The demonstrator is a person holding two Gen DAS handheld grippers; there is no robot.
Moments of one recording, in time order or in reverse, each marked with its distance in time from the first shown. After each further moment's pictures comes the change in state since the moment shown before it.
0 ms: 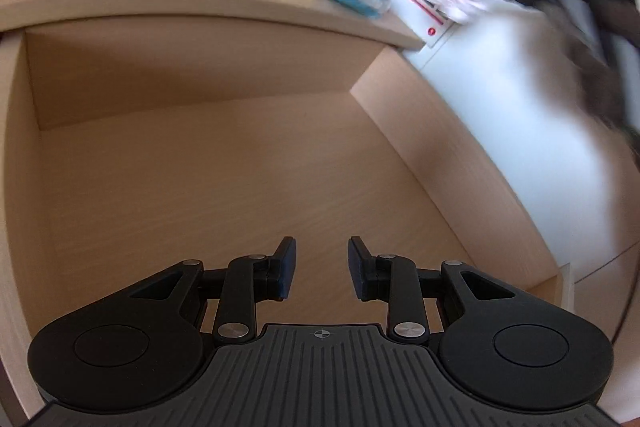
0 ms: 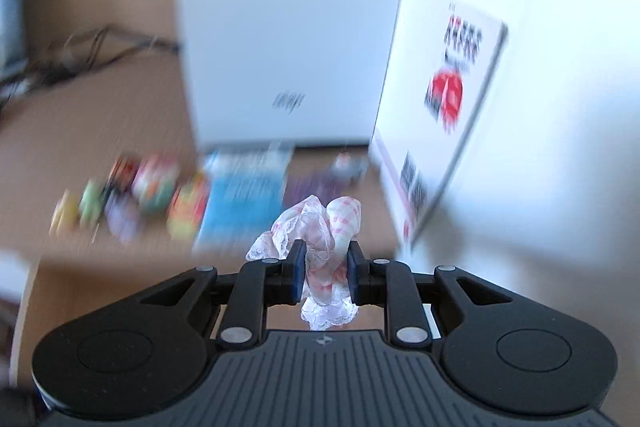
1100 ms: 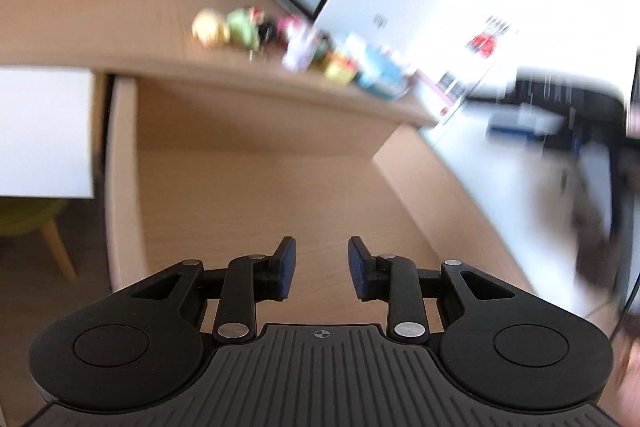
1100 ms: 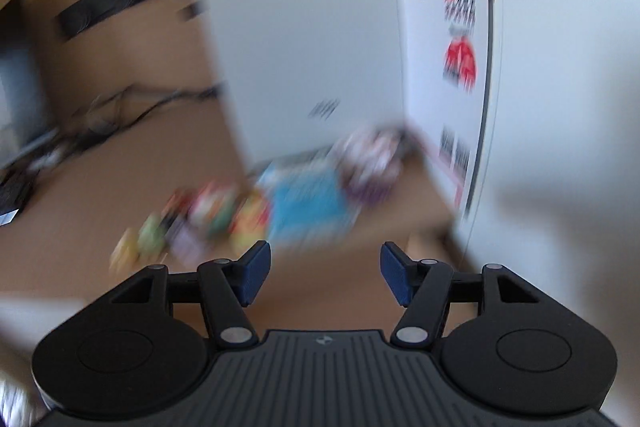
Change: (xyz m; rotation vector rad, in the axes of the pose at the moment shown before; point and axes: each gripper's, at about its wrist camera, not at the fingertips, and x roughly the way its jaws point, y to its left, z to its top) left arm -0.090 -0.019 -0.032 -0.078 -0.252 0.099; right arm -0.041 0.012 -0.073 0.159 -0.075 0.152
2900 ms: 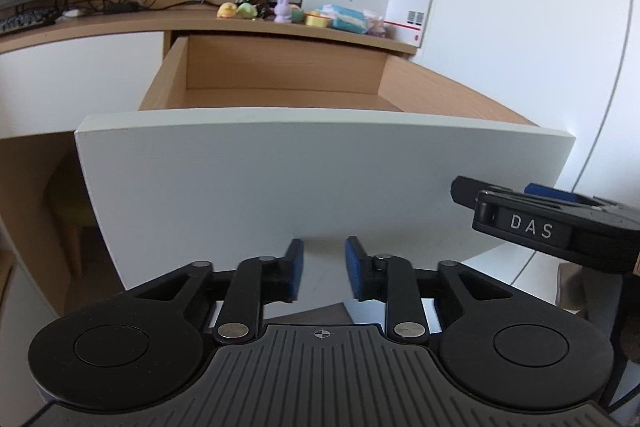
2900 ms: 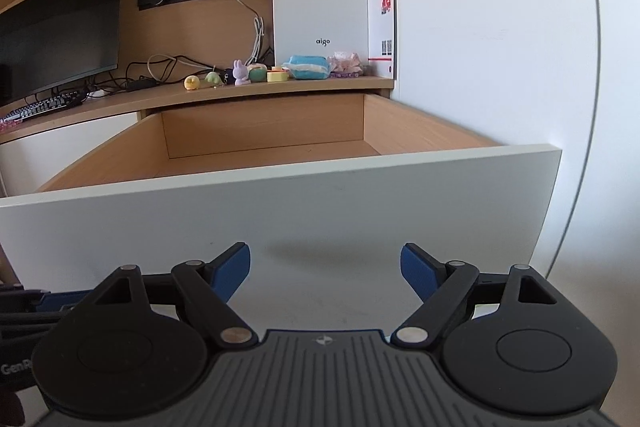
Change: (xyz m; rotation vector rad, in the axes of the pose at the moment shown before) left arm -0.066 -0.085 -0.236 0.212 -0.155 0.261; right arm -0.156 -0.001 -0.322 -0.094 -0.258 -0.074
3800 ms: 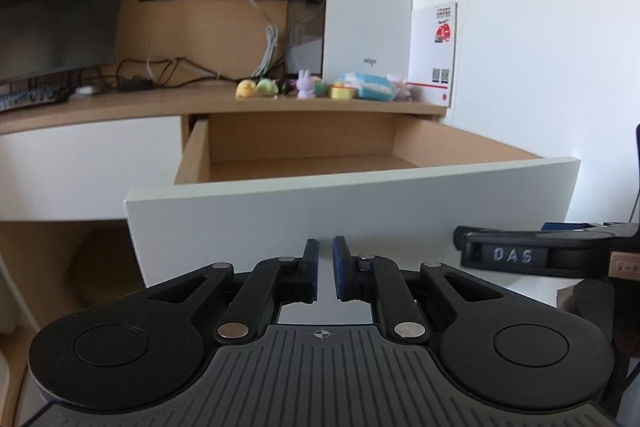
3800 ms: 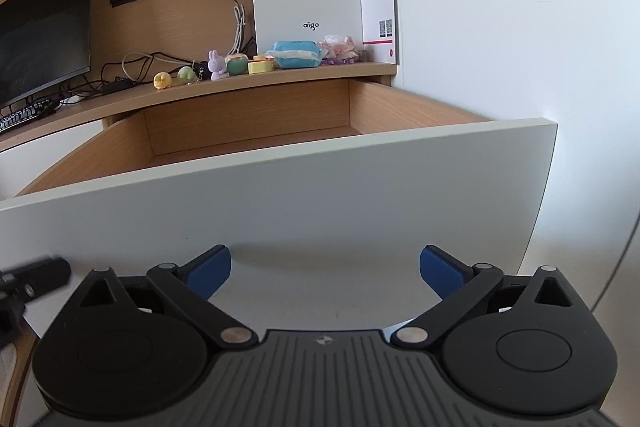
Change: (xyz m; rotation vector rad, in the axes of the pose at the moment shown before) left arm 0.029 0.017 0.035 0.114 -0.220 0.068; right arm 0.075 0.011 0.024 0.054 0.024 -0.040
